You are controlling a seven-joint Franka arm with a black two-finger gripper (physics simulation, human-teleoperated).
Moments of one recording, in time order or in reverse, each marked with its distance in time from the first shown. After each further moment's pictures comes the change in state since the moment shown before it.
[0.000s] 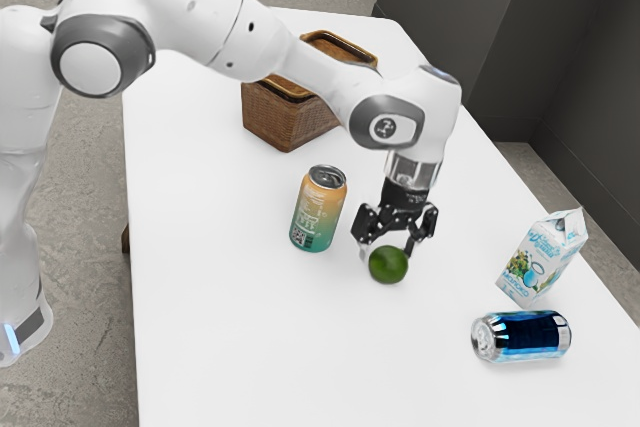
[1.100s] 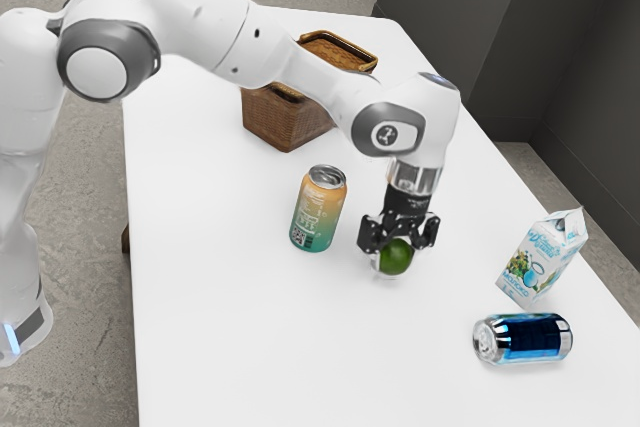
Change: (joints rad) arm 0.001 0.023 -0.001 0.001 -0.024 0.041 0.019
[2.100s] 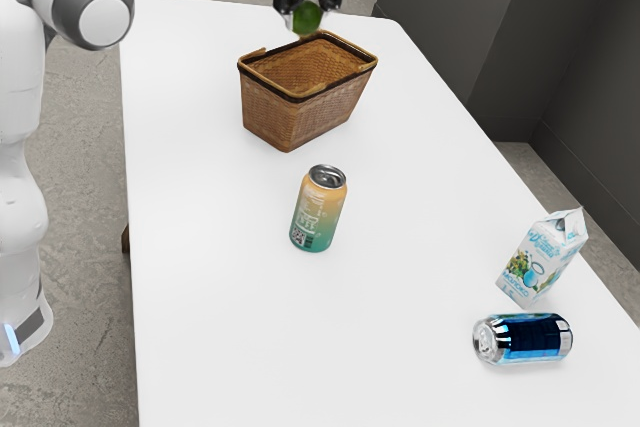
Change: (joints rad) arm 0.578 -0.156 0.034 0.393 0.312 -0.525 0.283
